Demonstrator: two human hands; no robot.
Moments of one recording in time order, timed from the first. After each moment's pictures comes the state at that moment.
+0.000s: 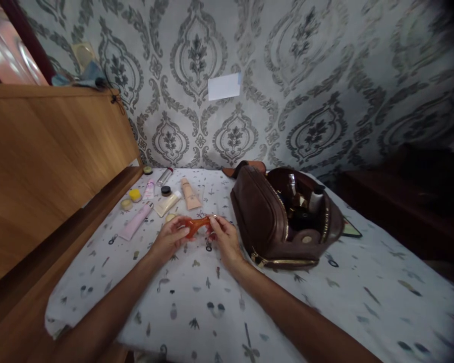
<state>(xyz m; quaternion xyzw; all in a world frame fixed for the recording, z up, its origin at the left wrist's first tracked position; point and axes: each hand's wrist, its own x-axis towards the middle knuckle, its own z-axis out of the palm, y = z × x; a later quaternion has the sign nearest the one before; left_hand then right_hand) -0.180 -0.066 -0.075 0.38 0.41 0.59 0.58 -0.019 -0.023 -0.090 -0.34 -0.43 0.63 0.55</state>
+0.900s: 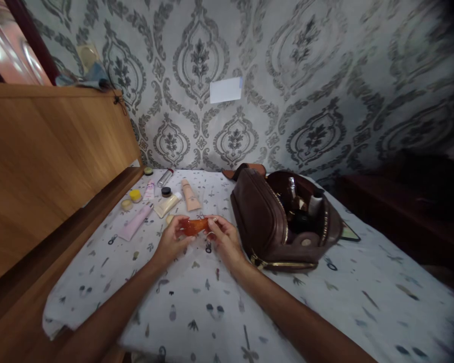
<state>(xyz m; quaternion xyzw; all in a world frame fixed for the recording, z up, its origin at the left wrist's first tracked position) -0.176 -0.068 -0.085 0.51 0.49 0.58 0.40 -0.016 -0.029 -0.076 -0.29 -0.43 0.66 0.54</state>
